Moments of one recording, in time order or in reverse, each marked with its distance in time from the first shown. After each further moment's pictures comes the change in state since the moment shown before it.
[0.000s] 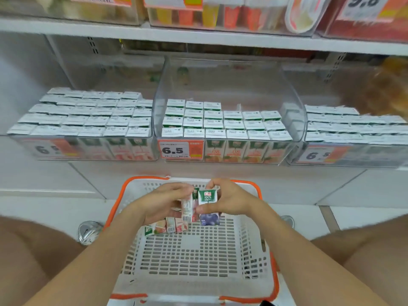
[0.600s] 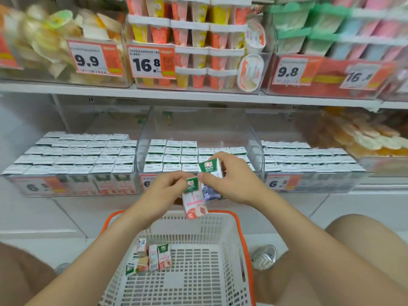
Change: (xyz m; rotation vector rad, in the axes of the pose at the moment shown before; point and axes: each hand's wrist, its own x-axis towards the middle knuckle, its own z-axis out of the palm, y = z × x) left_hand -0.057 0.113 0.091 0.337 0.172 0.540; right_hand -0.101 -0.121 -0.089 -0.262 0.558 -0.348
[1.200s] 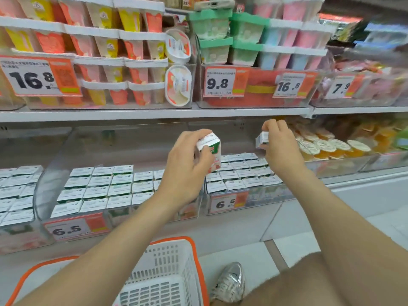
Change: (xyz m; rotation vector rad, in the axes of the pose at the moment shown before) left_hand 0.122 0.100 0.142 0.259 0.240 0.585; right_hand 0.033 0.187 -0.205 -0.731 0.548 0.118
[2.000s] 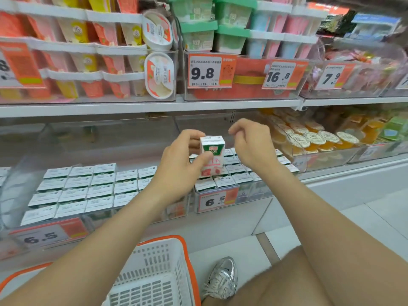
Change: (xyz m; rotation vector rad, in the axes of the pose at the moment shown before) left_hand 0.016 -0.017 0.021 -0.025 -0.140 -0.119; right_hand -0.004 -0.050 -0.008 0.353 0.006 0.088
